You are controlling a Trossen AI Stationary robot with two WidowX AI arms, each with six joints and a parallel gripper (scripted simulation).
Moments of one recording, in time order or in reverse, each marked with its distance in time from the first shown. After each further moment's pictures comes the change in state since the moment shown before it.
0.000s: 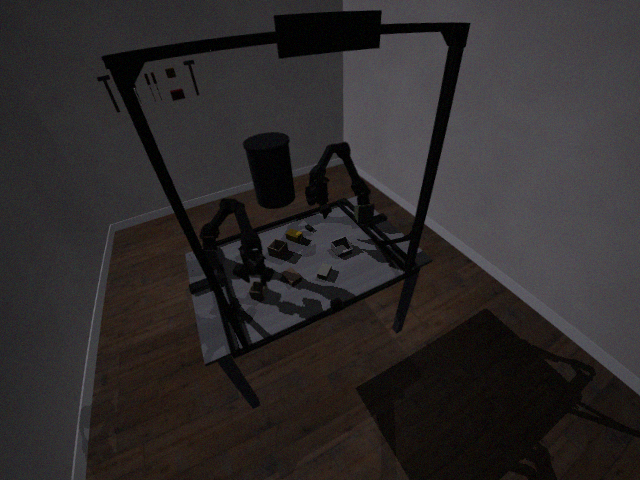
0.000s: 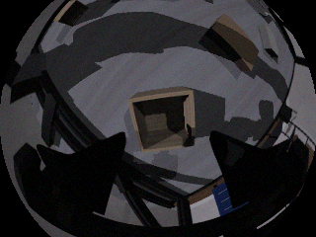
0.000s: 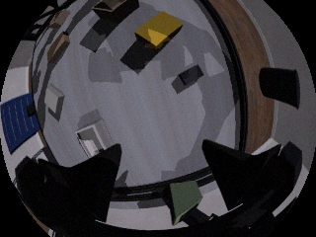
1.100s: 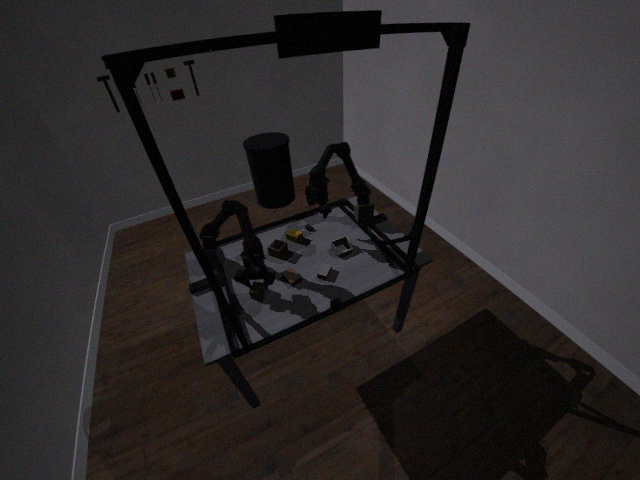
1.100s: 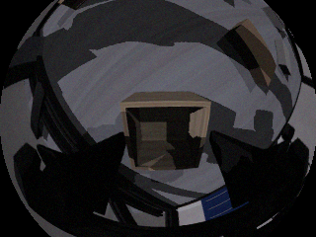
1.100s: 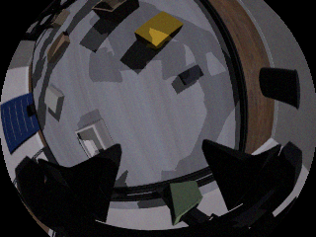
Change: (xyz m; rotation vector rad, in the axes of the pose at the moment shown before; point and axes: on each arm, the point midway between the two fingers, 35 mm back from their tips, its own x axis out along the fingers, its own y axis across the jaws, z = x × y) left arm 0.034 0.000 0.001 -0.128 0.001 0.002; right arm 0.000 0.000 0.000 0.000 0.000 0.000
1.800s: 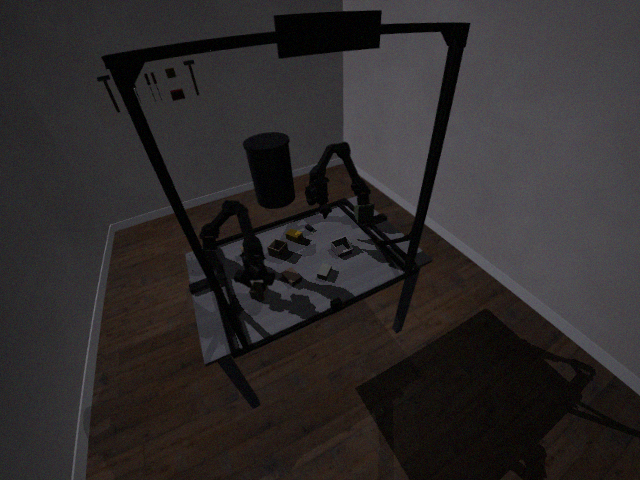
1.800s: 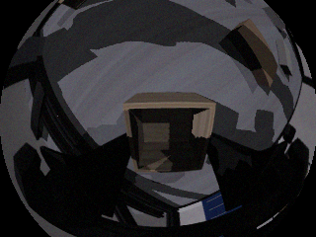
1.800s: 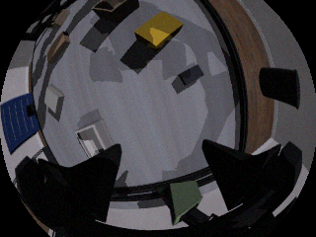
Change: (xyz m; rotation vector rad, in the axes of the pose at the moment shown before) left arm 0.003 0.002 0.000 0.003 -0.005 0.006; right arm 0.000 0.000 0.000 0.000 0.000 0.000
